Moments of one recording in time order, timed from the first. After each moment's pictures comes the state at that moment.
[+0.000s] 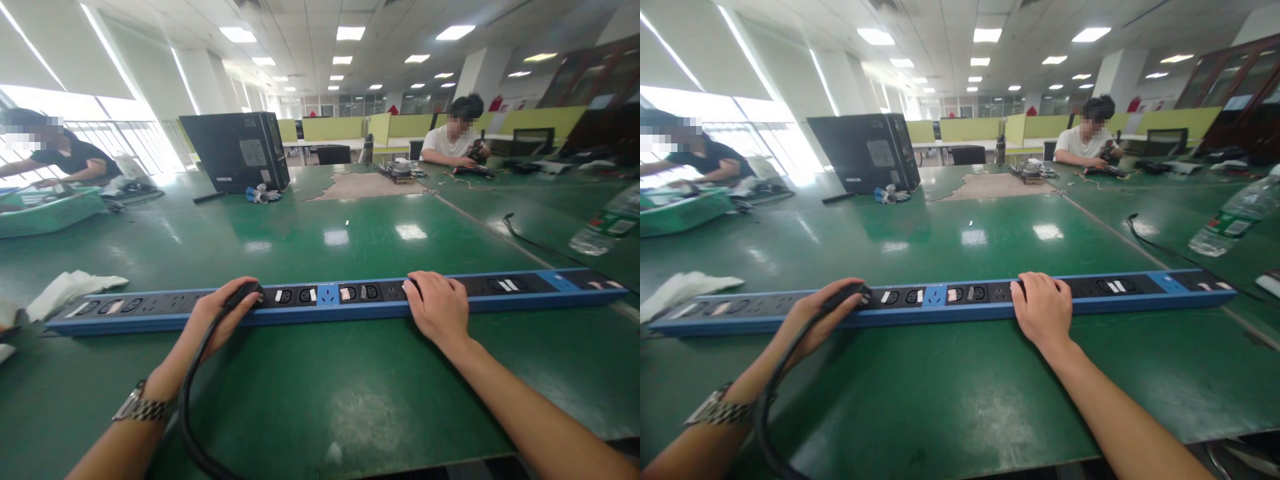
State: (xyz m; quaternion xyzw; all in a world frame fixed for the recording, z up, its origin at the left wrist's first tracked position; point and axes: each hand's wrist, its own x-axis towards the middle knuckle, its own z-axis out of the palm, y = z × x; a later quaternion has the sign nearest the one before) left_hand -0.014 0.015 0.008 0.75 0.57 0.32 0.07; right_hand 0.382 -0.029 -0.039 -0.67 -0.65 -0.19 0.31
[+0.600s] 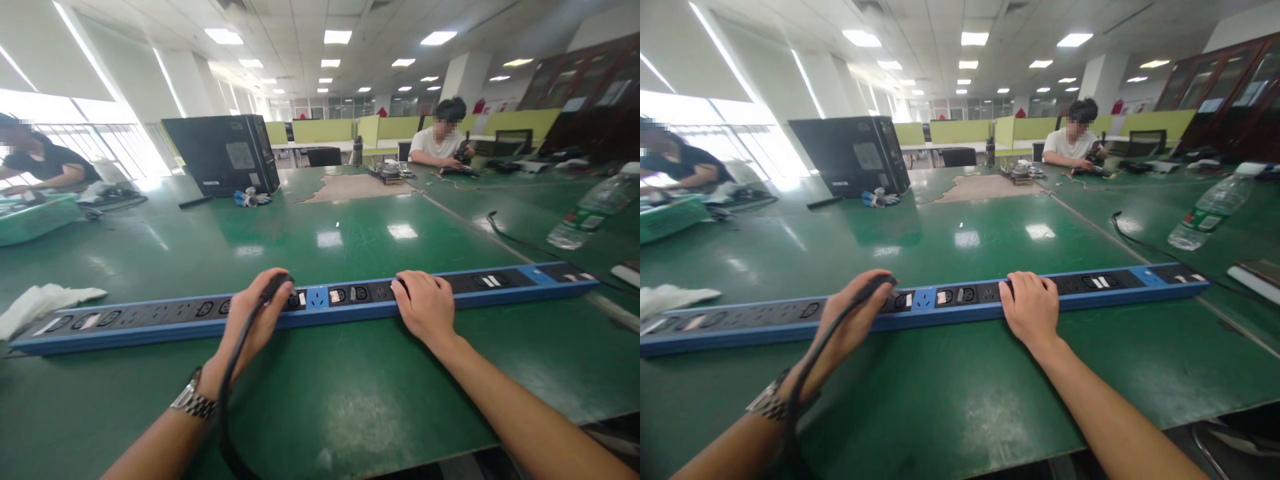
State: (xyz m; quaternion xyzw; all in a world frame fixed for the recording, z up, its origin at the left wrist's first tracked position) left_hand 0.071 0.004 0.015 0.72 0.52 0.44 0.09; right_hand 0.381 -0.029 -0.039 -0.67 -0.65 -0.19 0.31
